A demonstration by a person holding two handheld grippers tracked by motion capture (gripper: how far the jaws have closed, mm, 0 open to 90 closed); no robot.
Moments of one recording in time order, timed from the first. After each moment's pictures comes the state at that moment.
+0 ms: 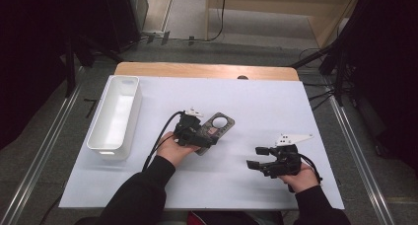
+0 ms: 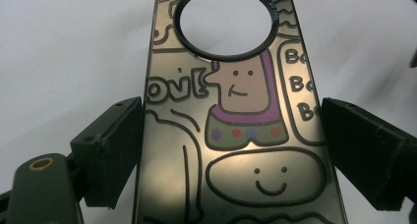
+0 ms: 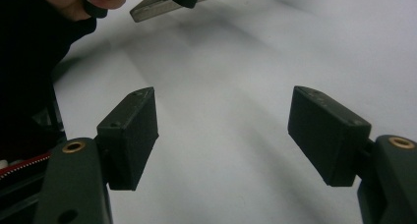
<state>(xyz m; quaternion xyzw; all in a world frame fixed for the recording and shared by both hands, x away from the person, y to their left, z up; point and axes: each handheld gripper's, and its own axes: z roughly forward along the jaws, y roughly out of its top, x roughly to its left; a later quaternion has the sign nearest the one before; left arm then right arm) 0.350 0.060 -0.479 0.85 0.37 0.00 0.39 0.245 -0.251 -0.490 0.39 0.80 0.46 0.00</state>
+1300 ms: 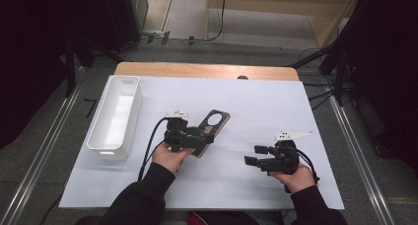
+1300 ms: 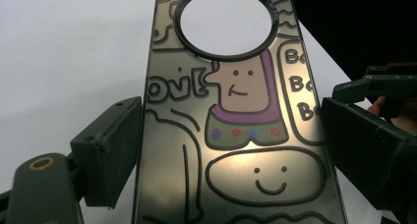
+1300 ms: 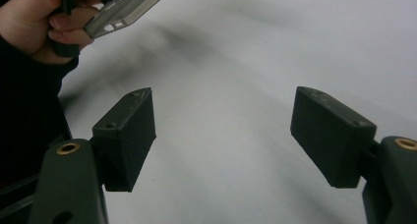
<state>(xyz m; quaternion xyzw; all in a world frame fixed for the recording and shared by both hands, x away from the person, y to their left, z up) 0.326 0.083 -0.470 0.77 0.43 -0.04 0.47 0.249 -0.245 -0.484 0.45 0.76 0.46 -0.03</state>
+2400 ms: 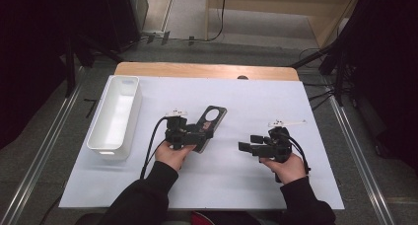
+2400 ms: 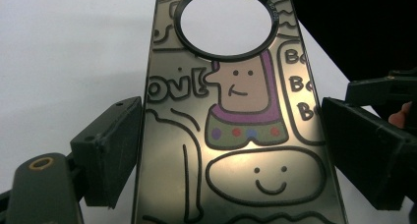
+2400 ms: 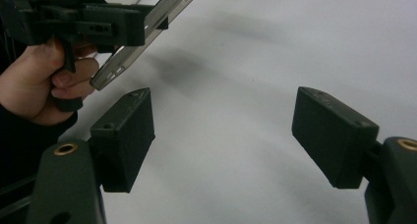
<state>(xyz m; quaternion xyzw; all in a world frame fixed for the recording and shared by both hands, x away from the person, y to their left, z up) 0.335 0.083 -0.482 0.74 0.47 -0.02 0.49 0.276 -0.227 -0.469 0.50 0.73 0.46 -0.02</state>
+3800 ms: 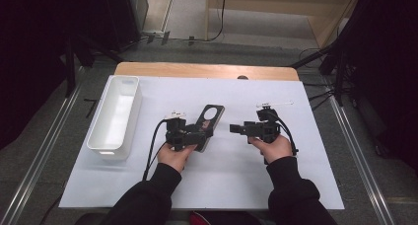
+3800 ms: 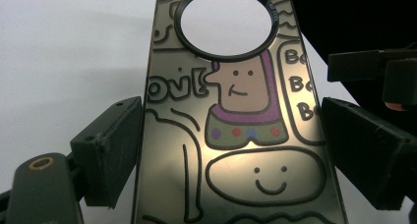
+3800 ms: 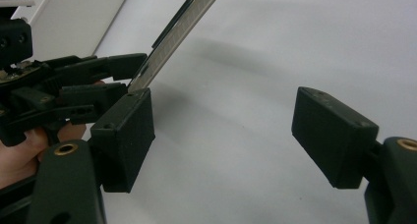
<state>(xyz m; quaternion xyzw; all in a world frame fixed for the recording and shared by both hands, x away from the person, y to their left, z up) 0.333 0.082 -0.490 0.72 0.49 -0.01 0.50 0.323 -0.201 -0.448 0.56 0.72 0.42 -0.02</state>
